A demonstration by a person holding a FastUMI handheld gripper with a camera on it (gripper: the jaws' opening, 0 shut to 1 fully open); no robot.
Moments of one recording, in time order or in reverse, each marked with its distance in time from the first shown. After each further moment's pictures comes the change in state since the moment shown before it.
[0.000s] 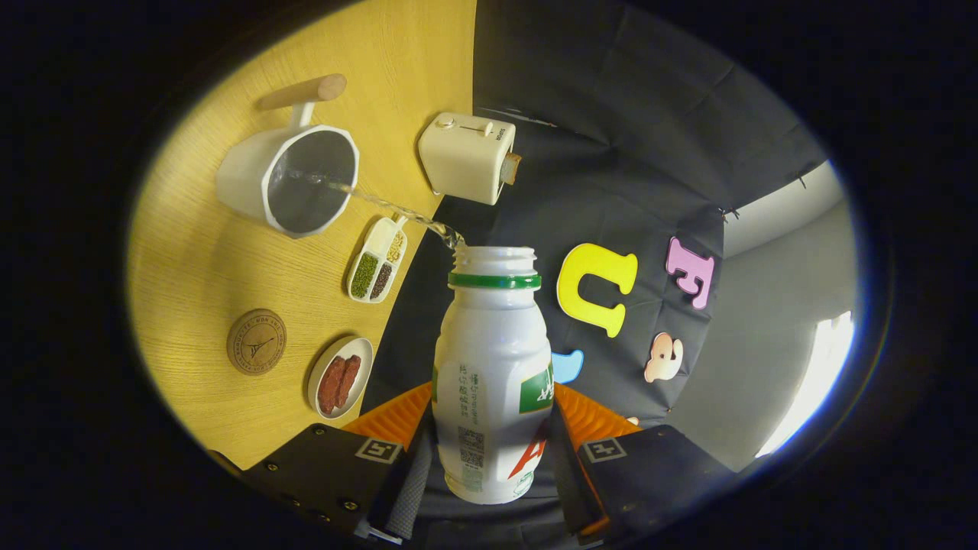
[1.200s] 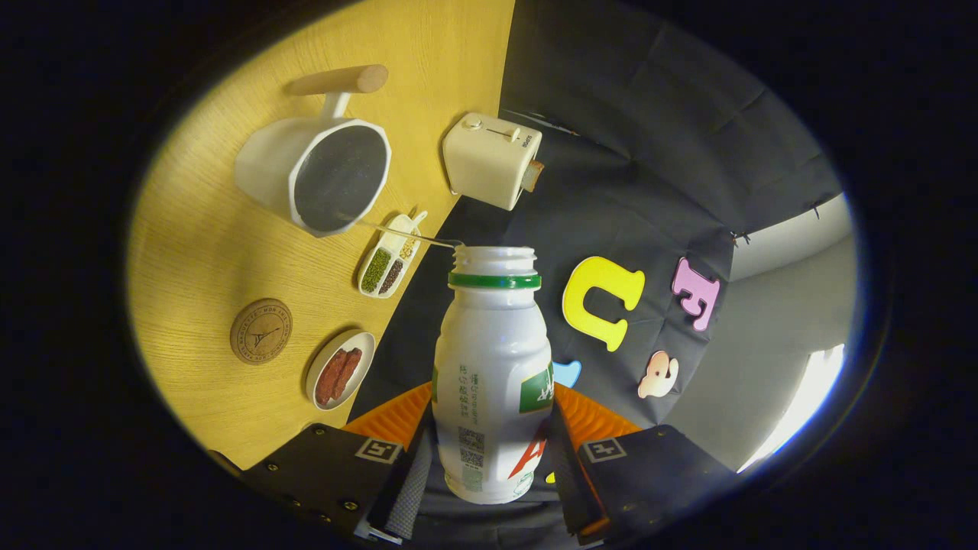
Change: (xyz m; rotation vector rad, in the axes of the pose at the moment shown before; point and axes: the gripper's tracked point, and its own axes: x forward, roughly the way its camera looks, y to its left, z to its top) arm 0.000 0.006 0.012 -0.106 -0.001 0.016
